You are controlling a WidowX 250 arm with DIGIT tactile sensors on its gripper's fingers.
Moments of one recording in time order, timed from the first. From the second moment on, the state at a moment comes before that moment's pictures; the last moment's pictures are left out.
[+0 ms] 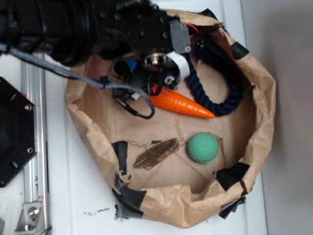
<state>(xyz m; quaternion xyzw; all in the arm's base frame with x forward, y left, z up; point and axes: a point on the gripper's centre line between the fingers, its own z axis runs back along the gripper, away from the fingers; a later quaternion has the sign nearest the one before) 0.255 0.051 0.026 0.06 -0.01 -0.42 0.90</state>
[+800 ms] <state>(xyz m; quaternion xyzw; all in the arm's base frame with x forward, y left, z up) 0.254 0.034 0.018 0.05 -0.01 -0.46 0.89</state>
